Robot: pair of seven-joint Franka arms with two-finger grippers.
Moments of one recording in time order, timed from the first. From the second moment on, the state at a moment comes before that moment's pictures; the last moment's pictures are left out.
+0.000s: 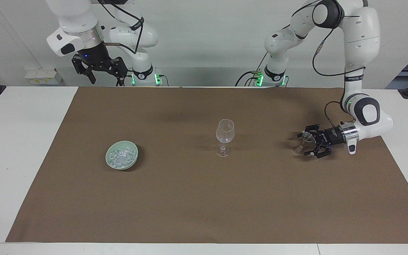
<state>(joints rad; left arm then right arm) 0.46 0.44 -0.16 -1.96 -1.00 1.75 -0.72 -0.01 -0.02 0.09 -1.50 -0.02 1.42 0.17</state>
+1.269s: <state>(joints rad) 0.47 0.43 -0.15 -1.97 -1.03 1.75 -0.72 -0.01 -0.02 0.09 -1.50 -0.02 1.42 0.17</state>
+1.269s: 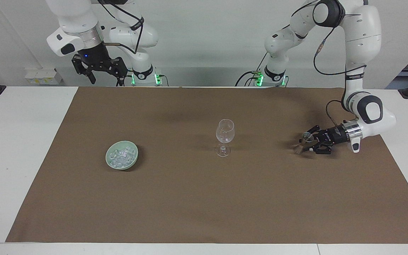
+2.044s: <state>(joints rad) 0.48 0.43 -0.15 -1.97 -1.05 1.72 -0.72 -0.01 -0.02 0.09 -1.50 -0.02 1.42 0.17</state>
